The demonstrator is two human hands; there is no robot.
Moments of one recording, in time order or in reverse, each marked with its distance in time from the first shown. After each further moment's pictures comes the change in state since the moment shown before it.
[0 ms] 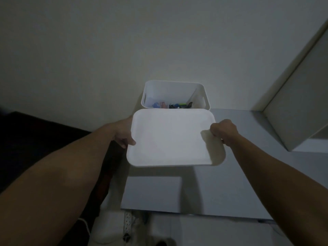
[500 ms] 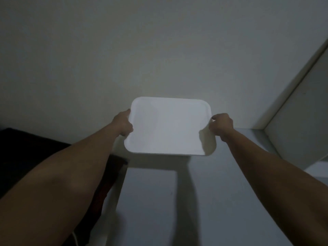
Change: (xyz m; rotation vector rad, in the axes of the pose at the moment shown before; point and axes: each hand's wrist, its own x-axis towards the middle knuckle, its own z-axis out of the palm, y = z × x) left_hand 0.081 0.066 -0.040 0.015 0.457 0.097; right_hand 0.077 -0.064 -0.027 0.057 0.110 -0.157
